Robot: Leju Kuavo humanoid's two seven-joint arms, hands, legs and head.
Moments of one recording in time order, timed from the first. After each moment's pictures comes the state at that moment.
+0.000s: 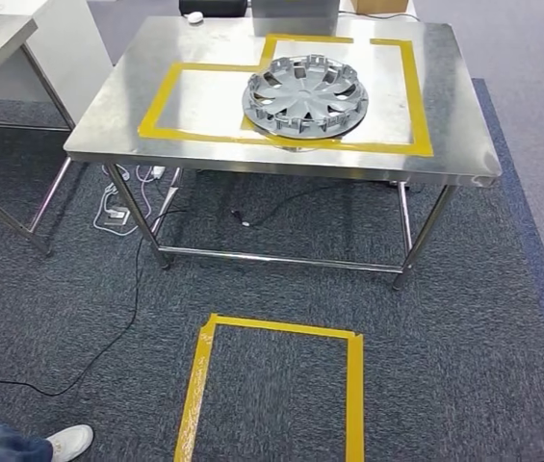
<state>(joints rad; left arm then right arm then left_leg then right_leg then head) -0.06 -0.18 1.14 -0.22 -1.11 0.34 -0.37 0.34 -0.06 -0.35 -1.90 0.31 -0.07 -0.36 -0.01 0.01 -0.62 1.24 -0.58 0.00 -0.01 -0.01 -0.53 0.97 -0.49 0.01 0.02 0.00</state>
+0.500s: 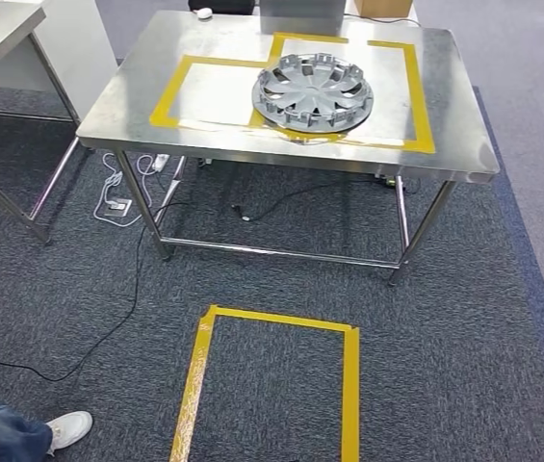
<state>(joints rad) -0.07 -0.18 1.14 -0.22 -1.12 0.35 -0.37 0.34 -0.04 -0.35 -1.88 0.27 -0.05 -0.34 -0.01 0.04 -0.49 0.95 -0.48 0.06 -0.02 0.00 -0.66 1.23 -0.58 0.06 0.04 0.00</state>
